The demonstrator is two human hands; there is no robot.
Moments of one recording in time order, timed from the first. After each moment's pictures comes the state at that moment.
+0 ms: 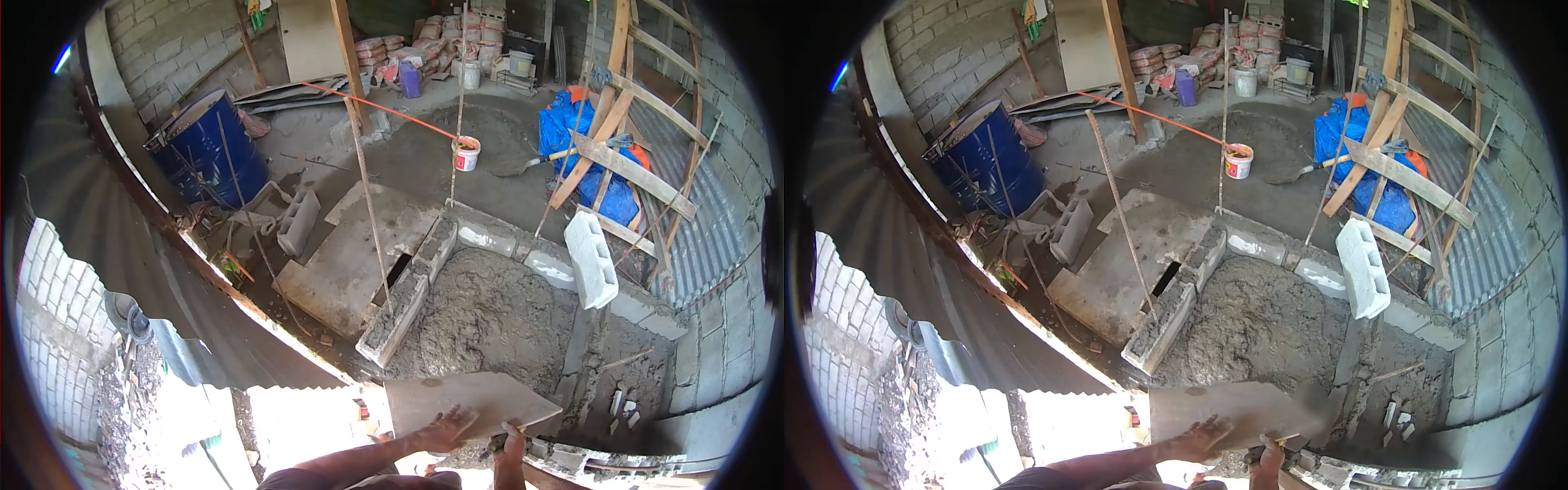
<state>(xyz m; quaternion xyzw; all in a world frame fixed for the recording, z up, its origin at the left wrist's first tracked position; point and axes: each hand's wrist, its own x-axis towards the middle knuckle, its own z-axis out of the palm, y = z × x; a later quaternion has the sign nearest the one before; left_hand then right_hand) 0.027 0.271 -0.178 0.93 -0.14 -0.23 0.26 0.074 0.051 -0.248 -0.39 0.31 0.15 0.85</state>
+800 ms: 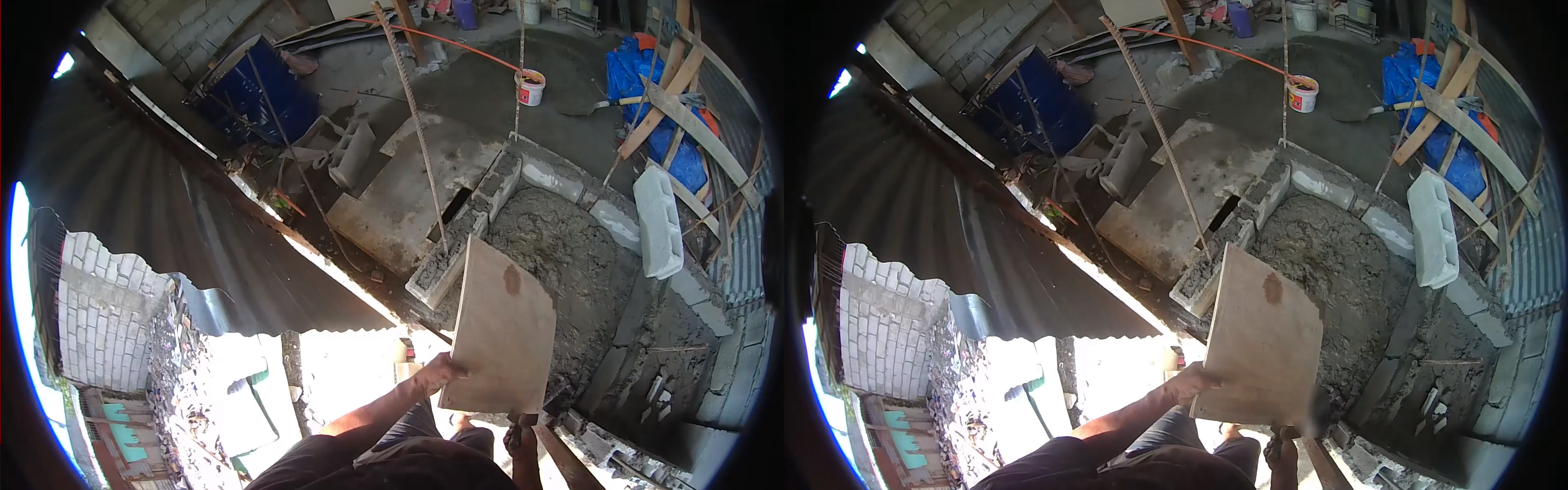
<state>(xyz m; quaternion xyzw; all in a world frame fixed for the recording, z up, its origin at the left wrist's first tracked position) -0.001 0.357 -0.228 0.46 0.28 -0.12 0.84 -0.004 -0.015 -0.367 -0.27 0.44 0.45 0.73</state>
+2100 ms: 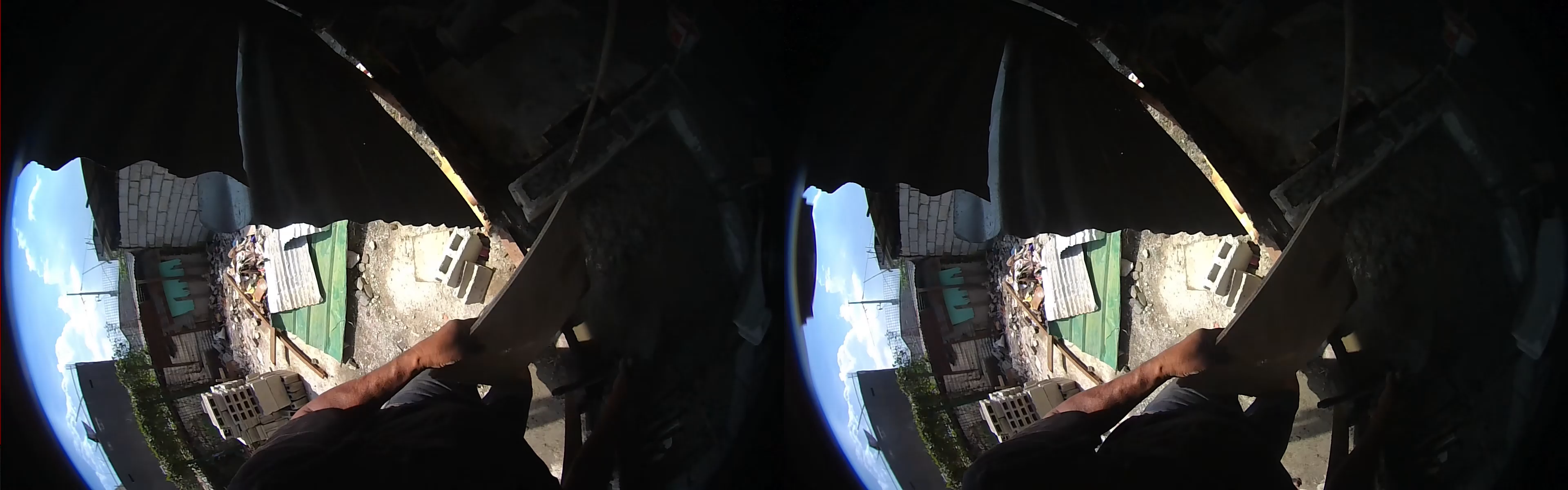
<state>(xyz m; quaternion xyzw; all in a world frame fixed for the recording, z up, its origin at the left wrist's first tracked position) -0.113 0.380 -0.181 0.65 0.35 -0.09 0.67 0.198 -0.041 -0.490 -0.94 -0.06 0.26 0.23</state>
